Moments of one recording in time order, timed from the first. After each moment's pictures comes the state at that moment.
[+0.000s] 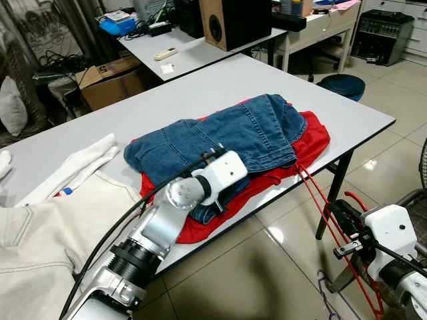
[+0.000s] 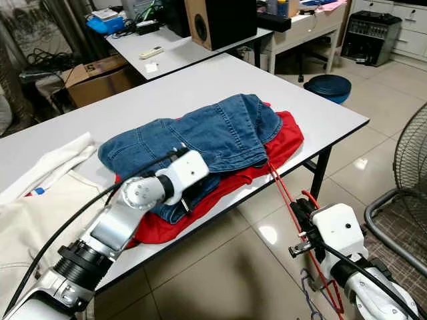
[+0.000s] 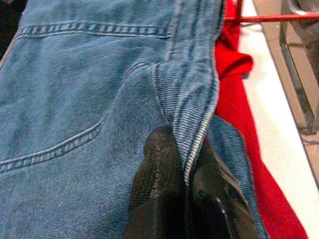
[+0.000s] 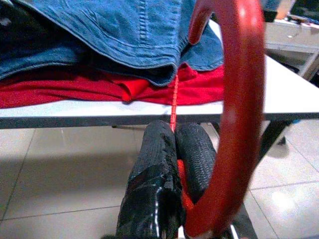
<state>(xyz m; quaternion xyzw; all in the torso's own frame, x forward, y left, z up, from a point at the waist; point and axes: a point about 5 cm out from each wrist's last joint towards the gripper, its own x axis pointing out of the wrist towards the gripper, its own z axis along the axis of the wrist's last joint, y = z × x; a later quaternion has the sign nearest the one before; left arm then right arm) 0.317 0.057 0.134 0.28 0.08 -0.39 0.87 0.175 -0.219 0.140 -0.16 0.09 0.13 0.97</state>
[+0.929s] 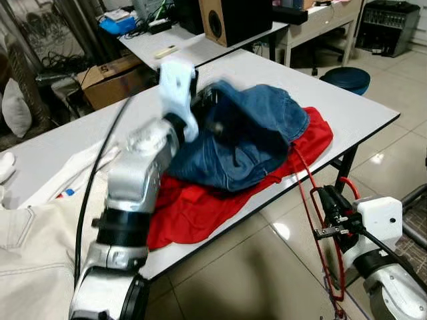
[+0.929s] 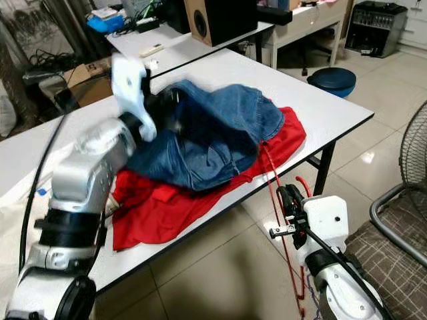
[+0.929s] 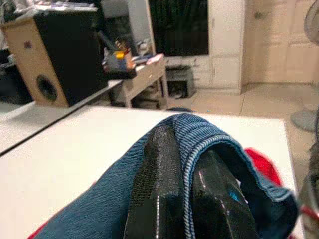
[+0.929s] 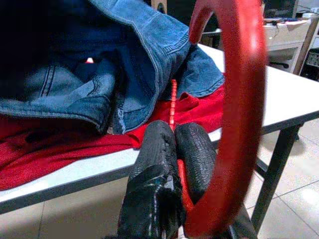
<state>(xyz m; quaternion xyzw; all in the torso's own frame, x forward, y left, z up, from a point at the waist) 0.344 0.093 0.237 0.00 -0.06 -0.29 0.96 0.185 -0.184 0.146 -0.06 0.02 0.08 1.00</state>
